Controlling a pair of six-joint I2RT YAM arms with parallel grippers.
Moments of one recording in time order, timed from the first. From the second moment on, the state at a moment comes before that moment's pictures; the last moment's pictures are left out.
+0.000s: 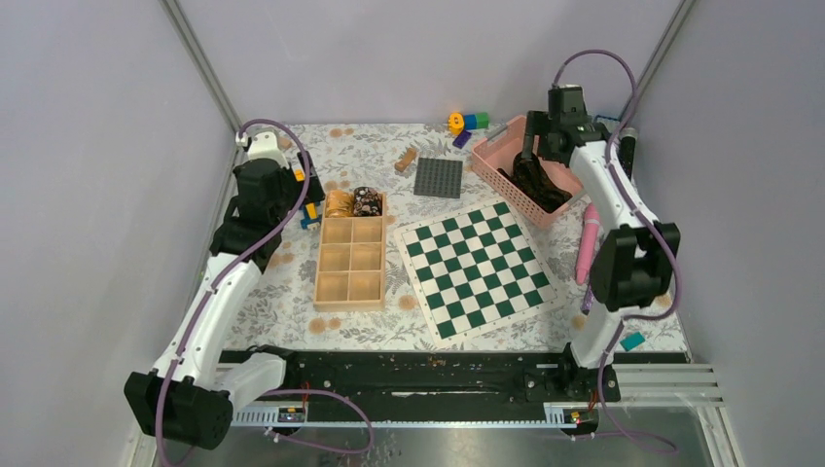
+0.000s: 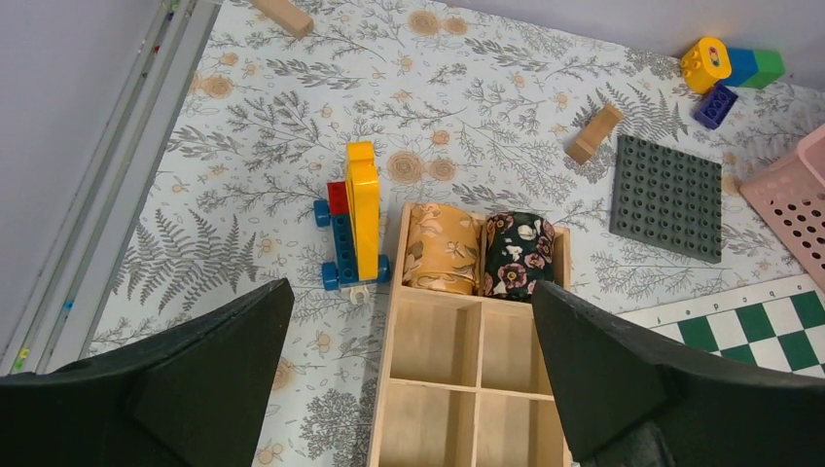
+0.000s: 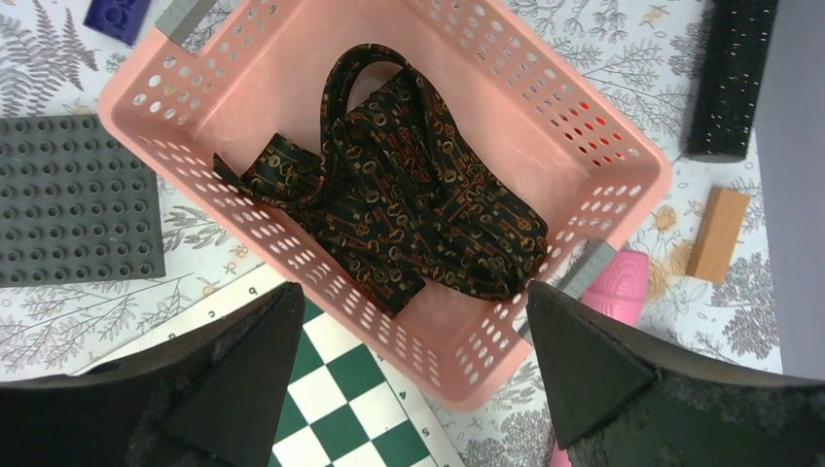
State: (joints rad) left arm -0.20 1.05 1.05 -0.37 -0.25 -0.27; right arm 0.12 1.77 1.66 -0.64 0.25 0.17
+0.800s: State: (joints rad) left arm -0.20 1.03 1.04 -0.37 -0.24 -0.24; right arm 0.10 2.27 1.95 -0.81 0.24 0.15
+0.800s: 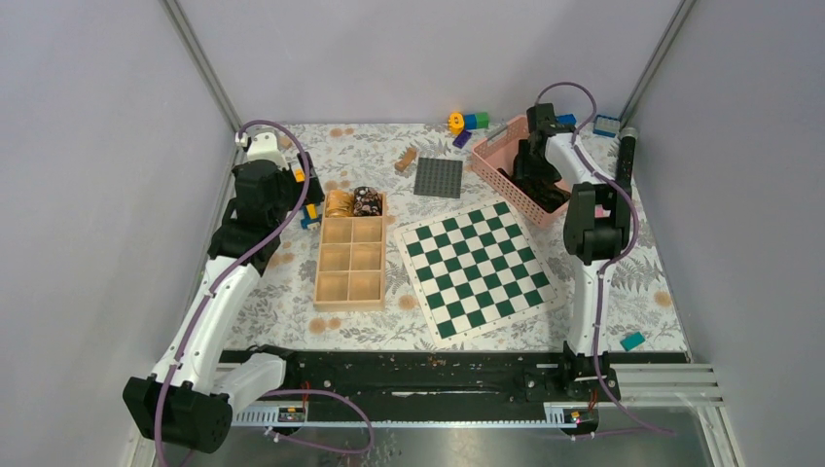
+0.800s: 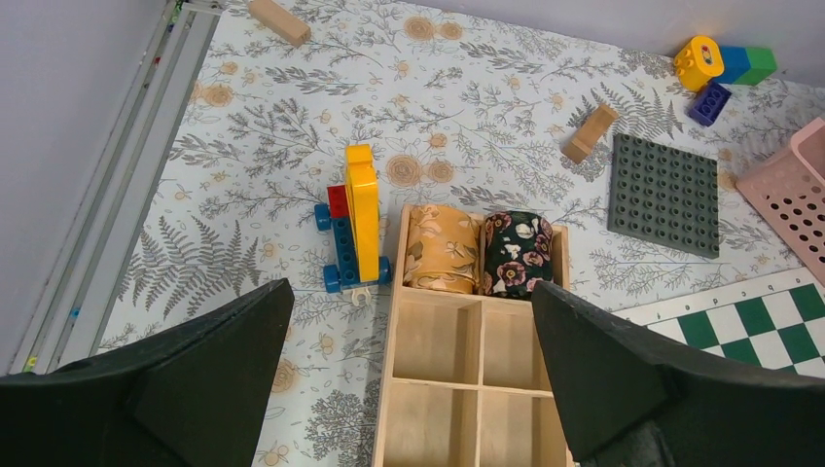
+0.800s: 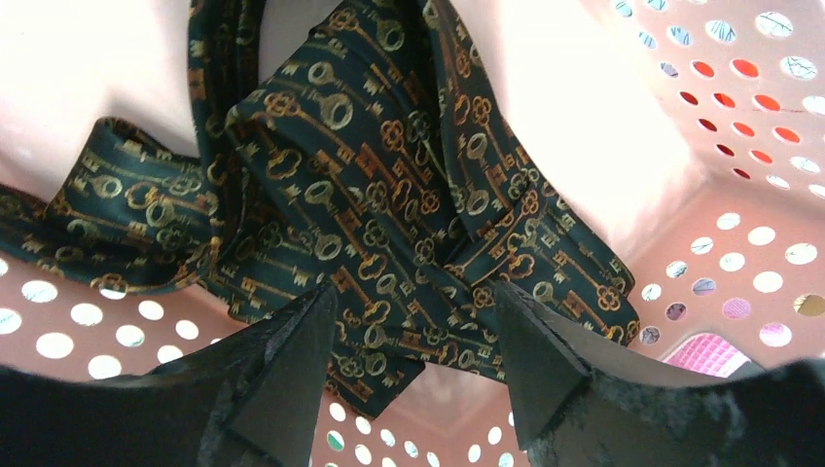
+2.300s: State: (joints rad) left arm -0.20 1.03 1.03 -0.37 -0.23 -0.22; right arm 0.07 2.12 2.13 -0.89 0.21 0.17
